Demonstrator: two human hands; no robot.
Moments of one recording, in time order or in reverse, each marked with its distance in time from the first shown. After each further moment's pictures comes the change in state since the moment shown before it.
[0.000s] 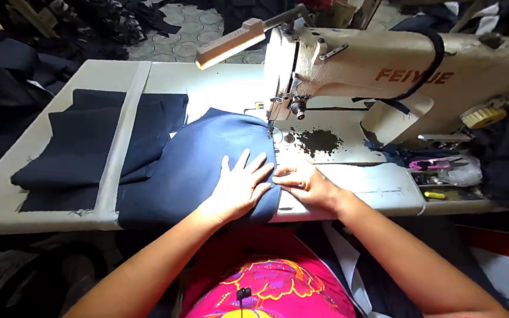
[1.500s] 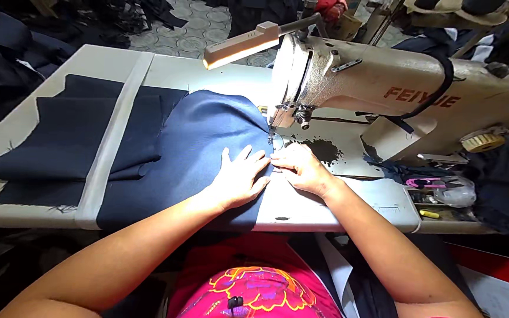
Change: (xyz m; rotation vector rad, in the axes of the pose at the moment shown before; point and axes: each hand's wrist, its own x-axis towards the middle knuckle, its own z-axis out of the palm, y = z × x) left_hand 0.027 -0.012 0.001 0.040 -0.045 -0.042; right_hand 0.034 0.039 -0.004 -0.152 0.042 -0.014
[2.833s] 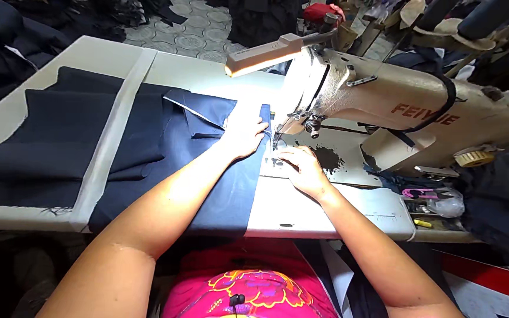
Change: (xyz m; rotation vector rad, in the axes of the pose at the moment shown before) left_hand 0.102 -0.077 -0.012 0.024 0.042 0.057; right_hand 0.008 0.001 0.008 -0.028 0.061 0.244
